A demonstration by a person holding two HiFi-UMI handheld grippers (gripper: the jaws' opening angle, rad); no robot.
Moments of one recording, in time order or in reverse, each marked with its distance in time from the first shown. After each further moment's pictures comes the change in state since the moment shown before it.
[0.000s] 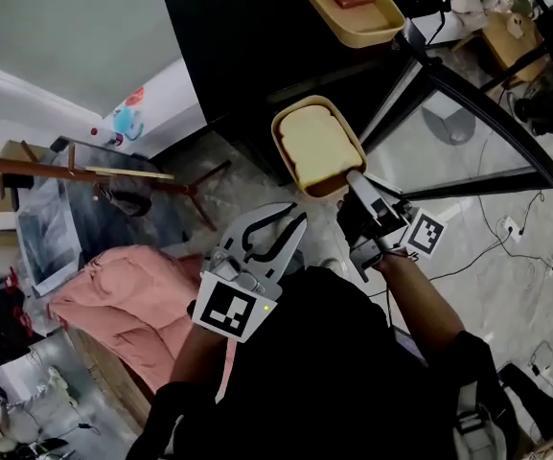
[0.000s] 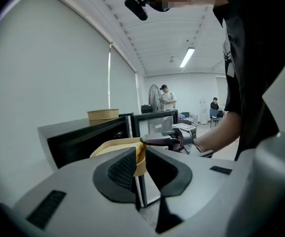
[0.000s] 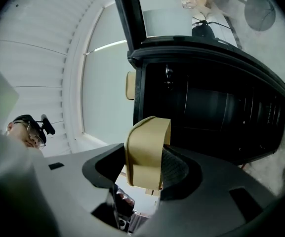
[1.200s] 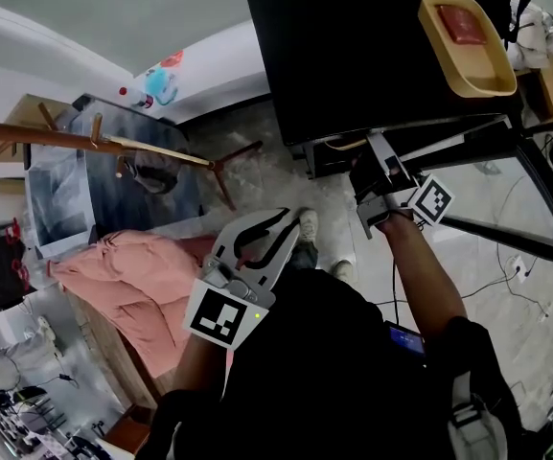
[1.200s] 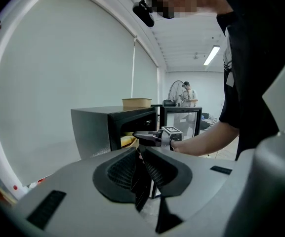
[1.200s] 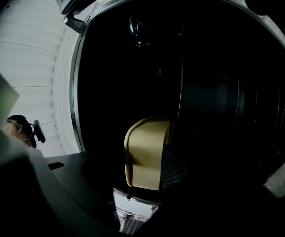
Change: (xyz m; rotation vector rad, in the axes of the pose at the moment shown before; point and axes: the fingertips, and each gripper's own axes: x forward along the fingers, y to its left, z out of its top) left arm -0.046 0.086 -0.051 -0.177 0.102 0.185; right arm 0.135 -0.086 0.019 0.029 0.020 -0.022
